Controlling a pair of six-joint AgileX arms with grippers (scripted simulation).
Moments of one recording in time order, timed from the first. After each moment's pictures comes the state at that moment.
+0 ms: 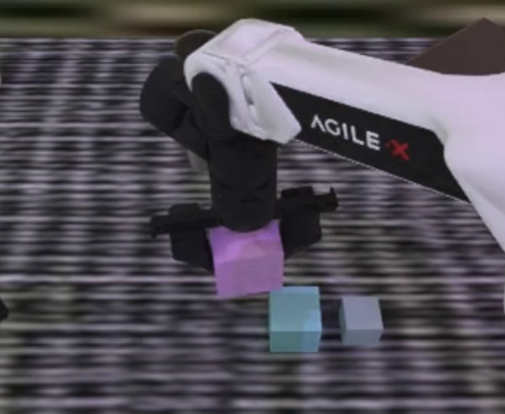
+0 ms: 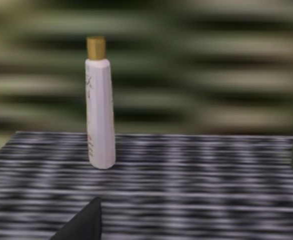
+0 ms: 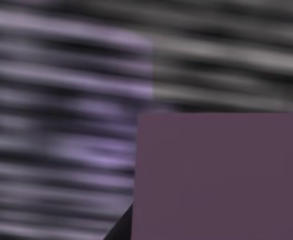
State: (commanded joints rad) left arm 0.02 0.00 0.00 0.00 0.00 0.00; right arm 0.83 2.35 2.07 -1.32 0.01 0.69
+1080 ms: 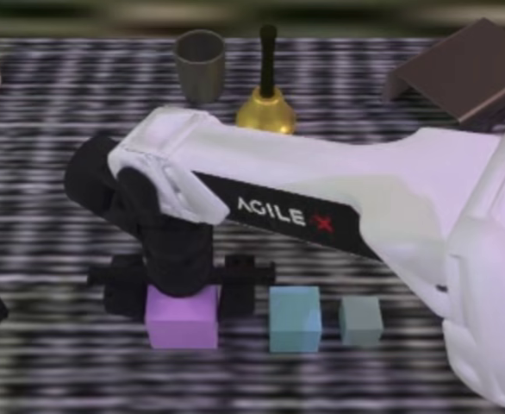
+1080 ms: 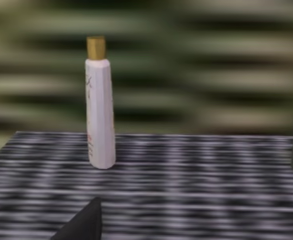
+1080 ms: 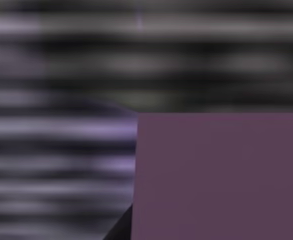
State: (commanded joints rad) left arm 0.02 0.00 0.00 0.00 0.00 0.00; right arm 0.98 2.44 2.07 -1.19 0.01 1.00
